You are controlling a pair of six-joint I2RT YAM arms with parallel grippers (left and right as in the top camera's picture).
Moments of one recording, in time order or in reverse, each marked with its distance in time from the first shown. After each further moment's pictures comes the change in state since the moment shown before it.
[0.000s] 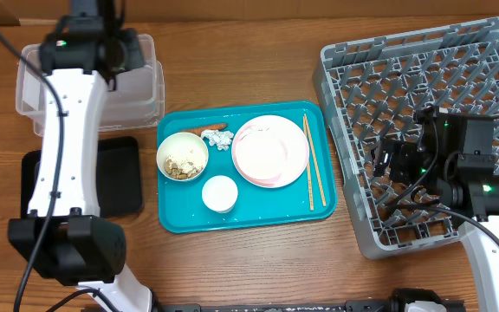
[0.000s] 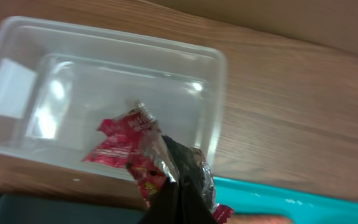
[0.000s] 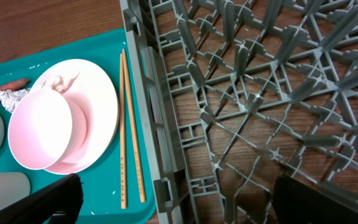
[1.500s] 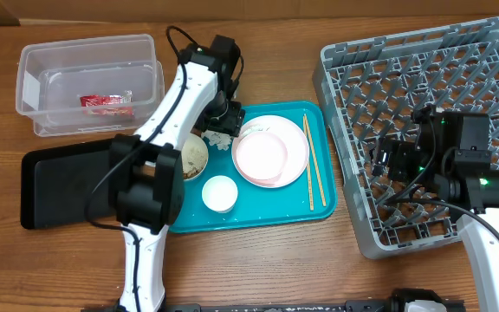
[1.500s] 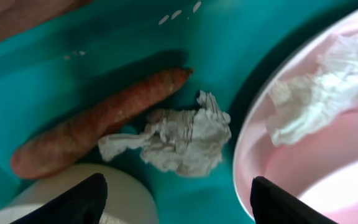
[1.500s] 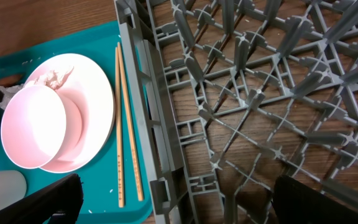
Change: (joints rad) left arm -0.351 0.409 0.008 -0.280 0.153 0.121; right arm 0.000 0.034 0.000 -0.001 0.000 0.000
